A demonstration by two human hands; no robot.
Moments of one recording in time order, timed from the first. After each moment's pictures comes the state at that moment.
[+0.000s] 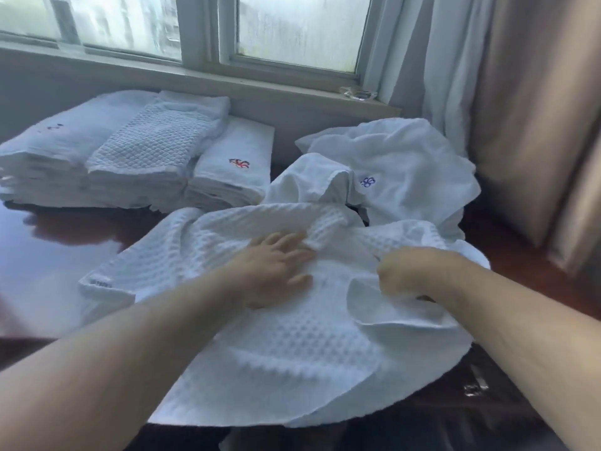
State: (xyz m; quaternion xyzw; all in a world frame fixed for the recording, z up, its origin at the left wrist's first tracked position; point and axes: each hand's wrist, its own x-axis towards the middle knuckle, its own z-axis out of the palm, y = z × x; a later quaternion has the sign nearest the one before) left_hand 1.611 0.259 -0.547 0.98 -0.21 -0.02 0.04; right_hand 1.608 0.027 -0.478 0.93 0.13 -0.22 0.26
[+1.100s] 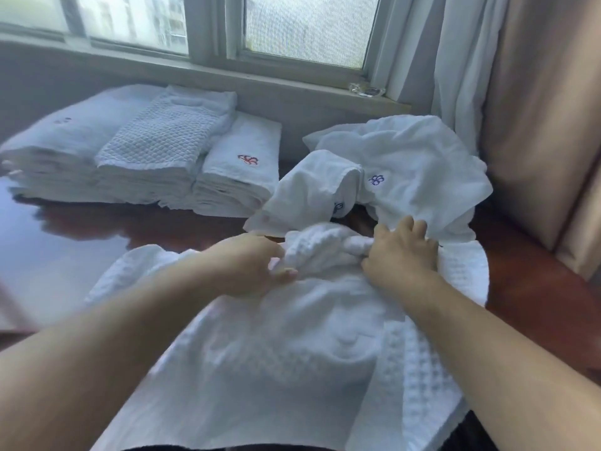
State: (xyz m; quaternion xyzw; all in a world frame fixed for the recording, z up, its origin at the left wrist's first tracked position) left_hand 1.579 0.292 -0.509 0.98 -0.10 0.01 0.15; right_hand 1.627 0.052 -0.517 0.99 -0.04 0.11 0.10
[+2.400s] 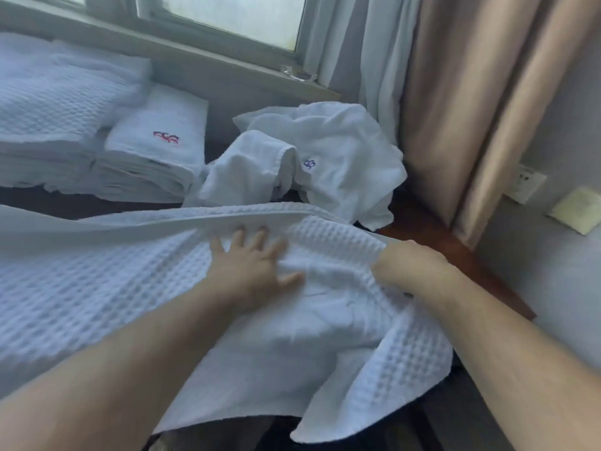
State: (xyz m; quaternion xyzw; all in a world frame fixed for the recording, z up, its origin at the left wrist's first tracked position) left_hand 1.607 0.186 -0.578 0.98 -0.14 0.00 0.11; right_hand 1.582 -0.042 -0.478 0.96 -0.19 -0.16 0.10
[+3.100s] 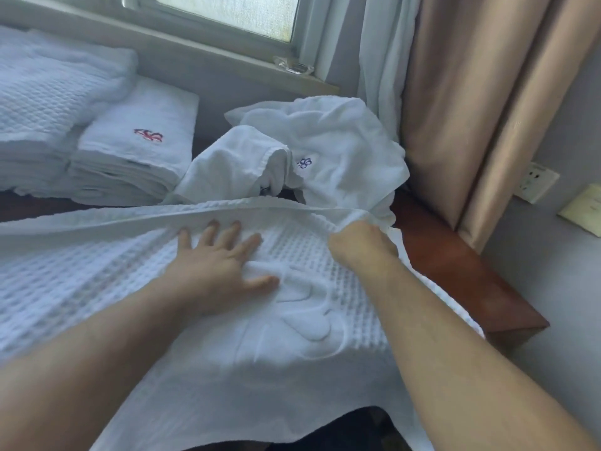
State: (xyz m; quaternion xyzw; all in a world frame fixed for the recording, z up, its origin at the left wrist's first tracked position) left_hand 1.627 0.220 -0.581 0.99 -0.13 -0.01 0.09; right_hand 1.655 -0.021 -0.522 0.97 -0.21 0.02 -0.09
